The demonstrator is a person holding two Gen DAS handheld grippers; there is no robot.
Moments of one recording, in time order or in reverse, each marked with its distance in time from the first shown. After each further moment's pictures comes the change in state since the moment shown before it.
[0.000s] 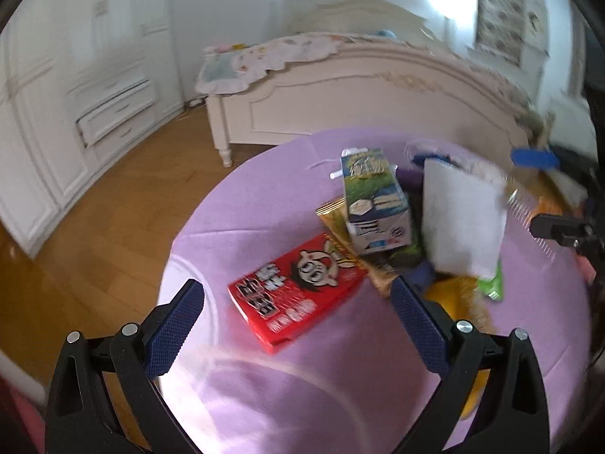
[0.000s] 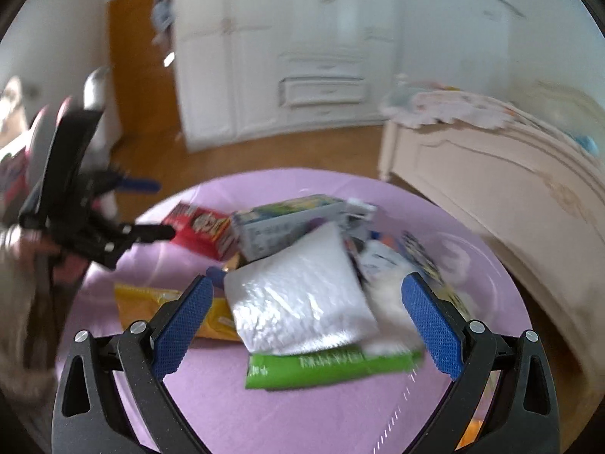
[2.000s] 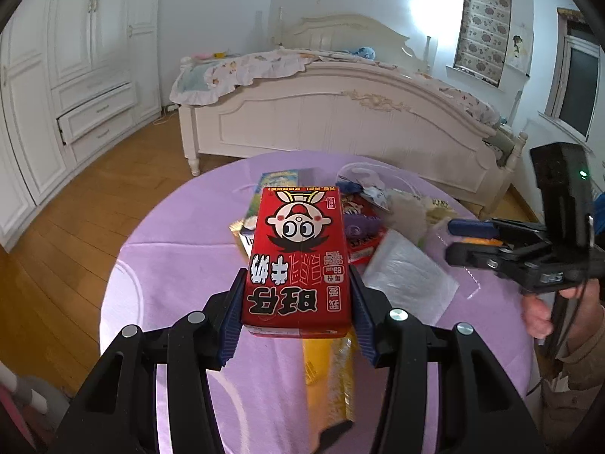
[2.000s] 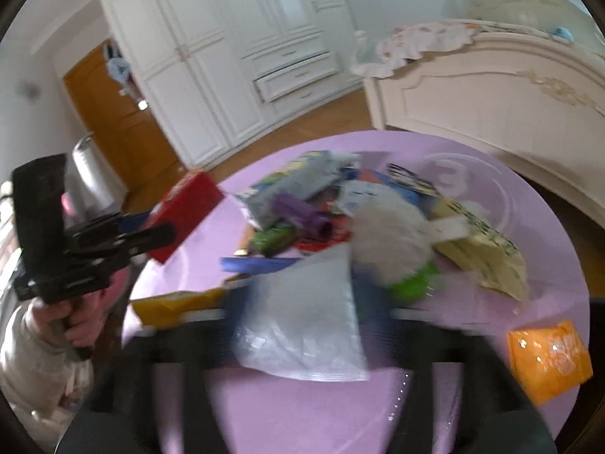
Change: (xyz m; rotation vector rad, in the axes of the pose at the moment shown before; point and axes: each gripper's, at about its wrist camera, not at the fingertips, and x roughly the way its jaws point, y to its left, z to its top) left arm -0.040 -0.064 0.022 -0.067 -0.040 -0.105; right arm -0.038 -0.042 -0.058 0.459 -0.008 0.120
